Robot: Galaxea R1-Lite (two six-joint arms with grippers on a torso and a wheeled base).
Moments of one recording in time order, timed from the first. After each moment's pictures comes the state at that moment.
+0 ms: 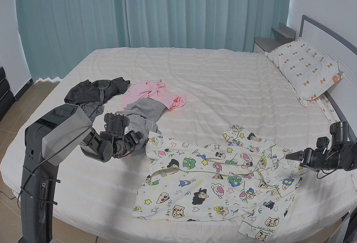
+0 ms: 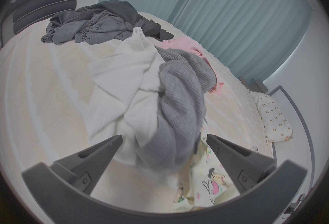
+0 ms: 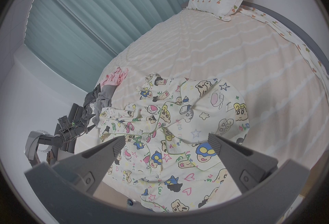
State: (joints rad) left arm -0.22 2.53 -1.34 -0.53 0.09 -0.73; right arm -0.21 1.86 -0.46 -0.59 0.45 0.27
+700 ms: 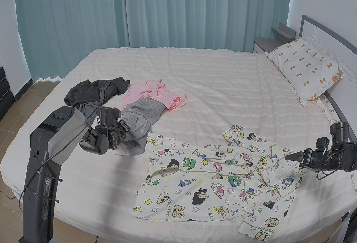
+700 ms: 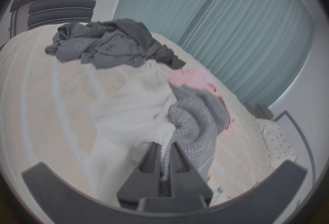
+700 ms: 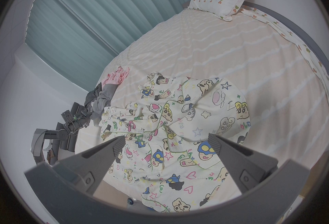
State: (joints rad) left arm -0.13 2.61 -1.52 -0.61 0.19 -0.76; right arm -0.20 1.85 -0.45 -0.59 0.45 0.27
